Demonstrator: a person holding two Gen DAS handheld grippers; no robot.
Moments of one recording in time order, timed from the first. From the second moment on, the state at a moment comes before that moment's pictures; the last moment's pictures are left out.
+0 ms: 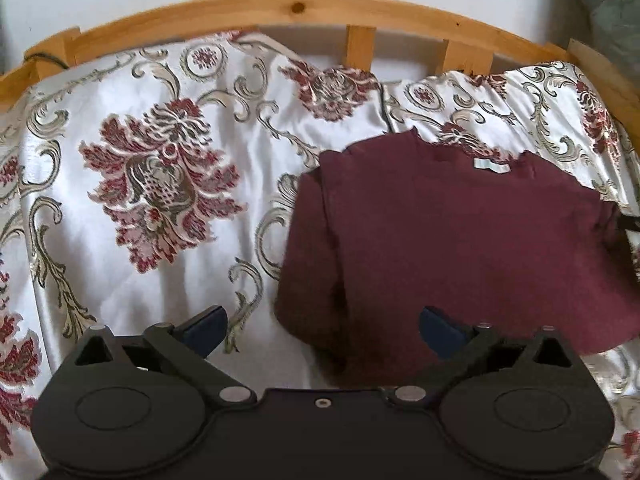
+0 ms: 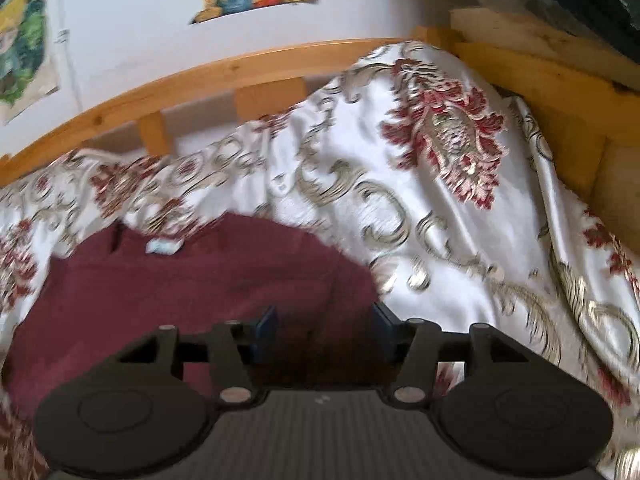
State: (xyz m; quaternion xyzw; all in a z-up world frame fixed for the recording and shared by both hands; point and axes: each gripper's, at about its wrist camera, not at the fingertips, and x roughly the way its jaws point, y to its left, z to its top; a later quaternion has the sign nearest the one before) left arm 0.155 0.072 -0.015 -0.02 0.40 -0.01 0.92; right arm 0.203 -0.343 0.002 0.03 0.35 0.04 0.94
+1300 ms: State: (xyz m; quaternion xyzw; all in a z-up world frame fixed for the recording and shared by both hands) left arm 0.178 0.102 -0.050 -0.14 0.32 -0.05 0.93; right arm 0.126 -0.286 -0.022 0.00 0.29 0.01 0.96
